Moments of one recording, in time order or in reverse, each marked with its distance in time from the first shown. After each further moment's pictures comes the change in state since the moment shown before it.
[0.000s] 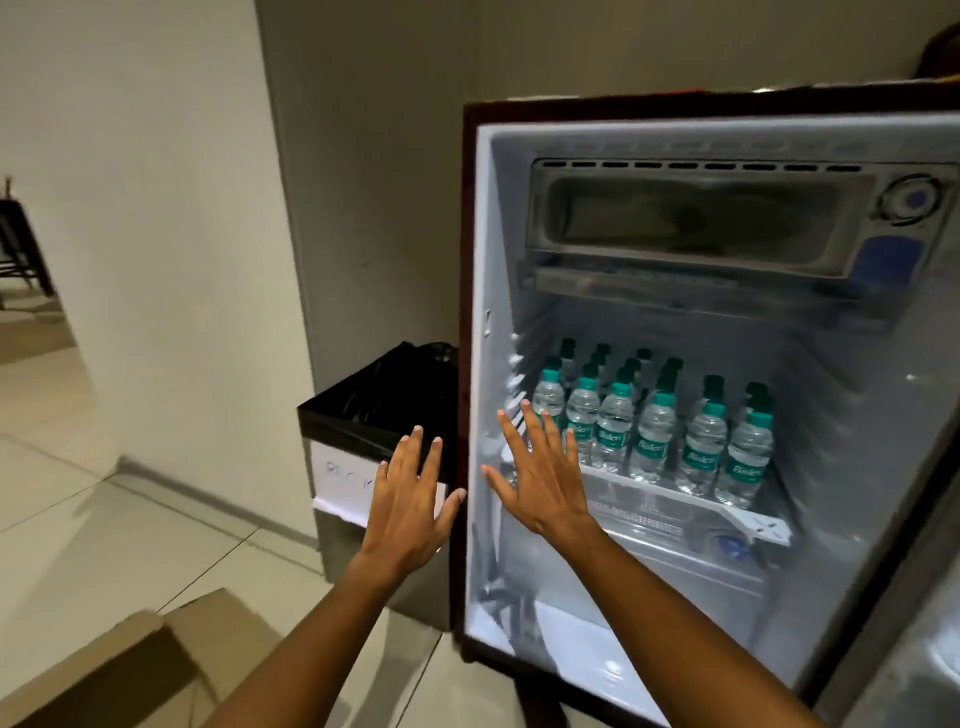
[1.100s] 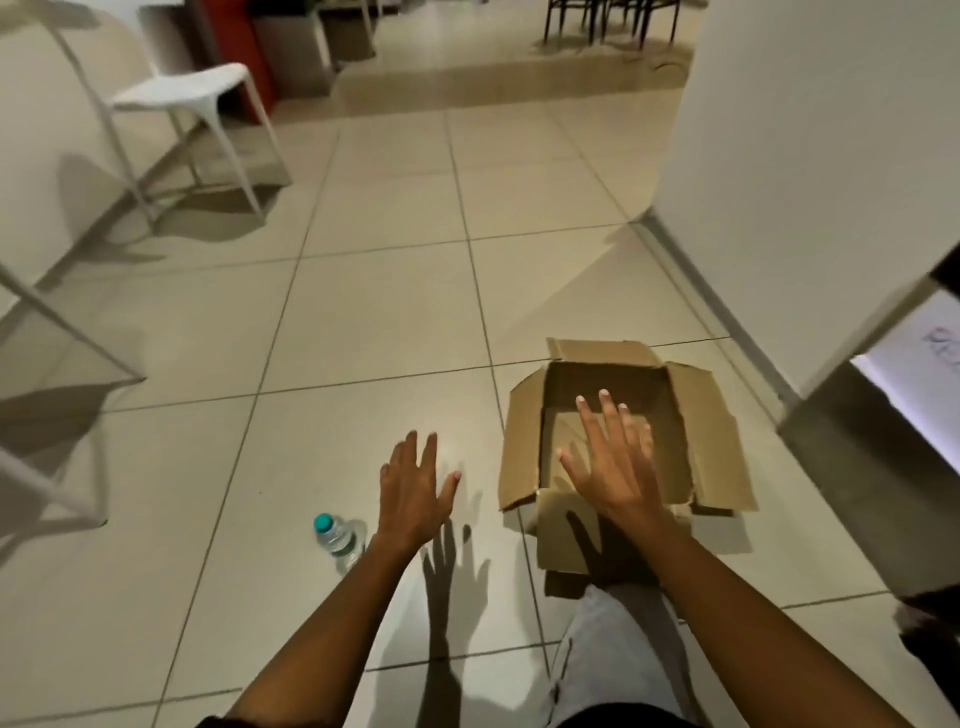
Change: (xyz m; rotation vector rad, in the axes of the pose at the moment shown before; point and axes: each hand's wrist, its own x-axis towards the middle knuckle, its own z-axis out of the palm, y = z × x) left_hand -0.504 -0.257 -0.134 0.308 -0.113 -1.290; right_hand -0.193 -0.440 0.191 0.309 -0.486 -0.763
